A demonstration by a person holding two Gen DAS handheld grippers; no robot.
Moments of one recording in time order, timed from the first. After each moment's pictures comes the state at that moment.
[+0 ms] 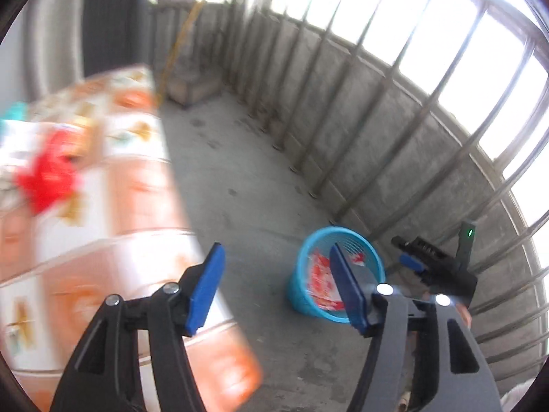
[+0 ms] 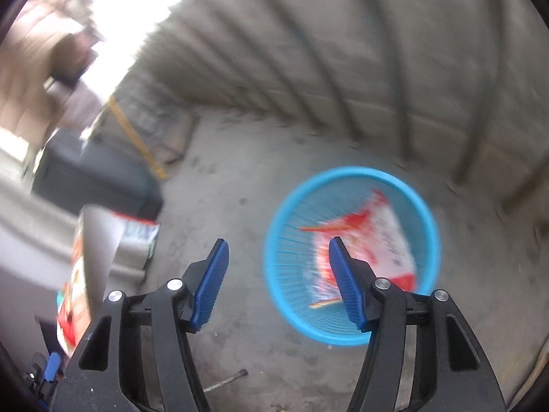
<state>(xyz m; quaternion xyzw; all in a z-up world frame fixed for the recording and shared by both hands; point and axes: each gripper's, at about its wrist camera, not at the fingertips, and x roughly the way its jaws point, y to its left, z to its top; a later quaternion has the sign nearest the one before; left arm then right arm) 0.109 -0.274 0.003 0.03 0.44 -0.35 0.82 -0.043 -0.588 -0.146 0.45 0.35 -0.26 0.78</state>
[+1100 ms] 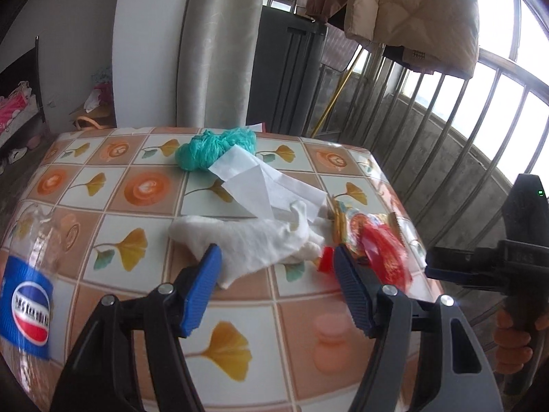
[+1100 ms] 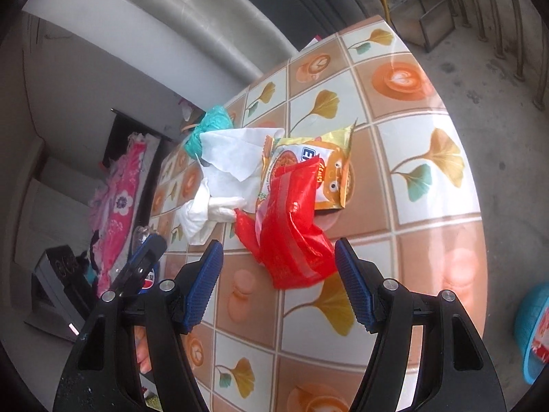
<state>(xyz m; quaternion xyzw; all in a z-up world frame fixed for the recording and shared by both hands) 0.275 -0.016 -0.002 -0.04 0.37 -0.16 0.91 0.257 -0.269 -0.017 0.31 0.50 0.15 0.80</state>
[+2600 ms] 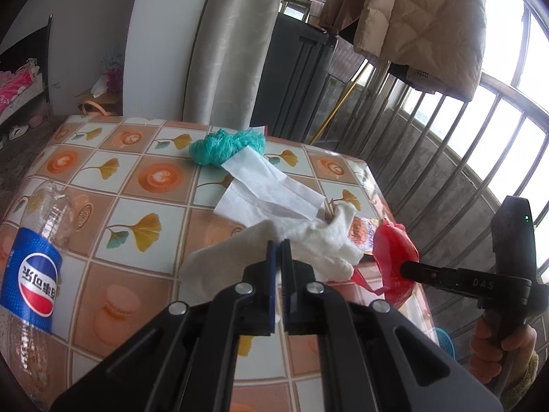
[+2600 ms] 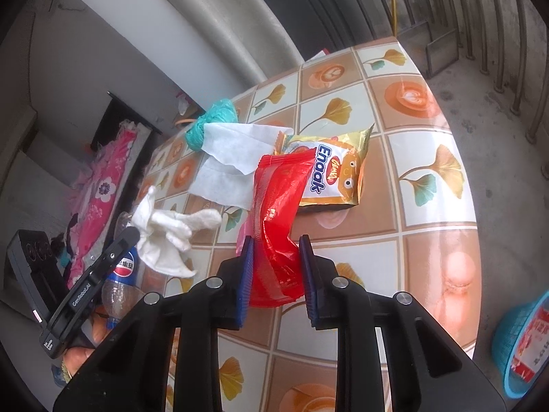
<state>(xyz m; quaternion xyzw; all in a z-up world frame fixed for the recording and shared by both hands) 0.245 0.014 0.015 -0.09 0.37 -0.16 0.91 0.244 -0.247 -0.007 0.25 0.48 0.14 0.83</state>
